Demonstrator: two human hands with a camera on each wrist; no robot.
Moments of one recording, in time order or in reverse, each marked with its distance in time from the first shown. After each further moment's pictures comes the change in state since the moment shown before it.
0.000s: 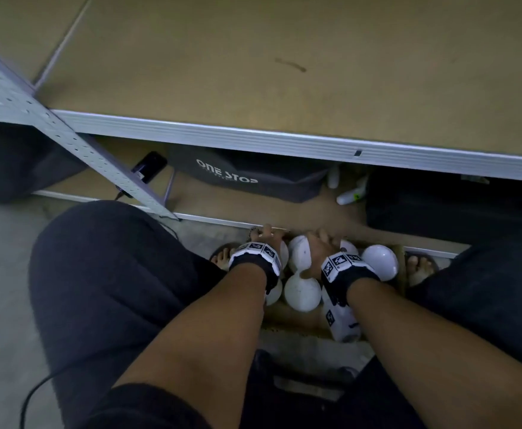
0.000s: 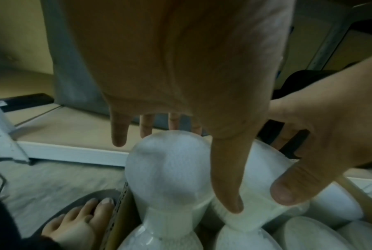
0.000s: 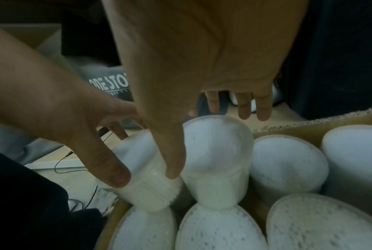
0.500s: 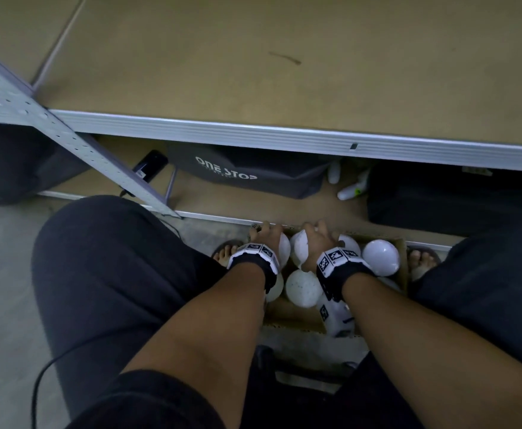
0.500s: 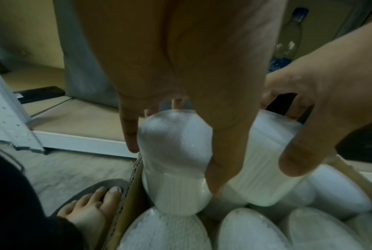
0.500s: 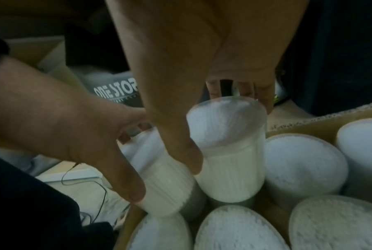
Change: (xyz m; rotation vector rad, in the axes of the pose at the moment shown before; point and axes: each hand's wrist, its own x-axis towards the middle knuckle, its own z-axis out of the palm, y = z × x) left_hand -0.008 0.008 -0.007 0.026 -0.010 -0.035; right_hand -0.010 -0.013 -0.010 0.104 0.079 0.042
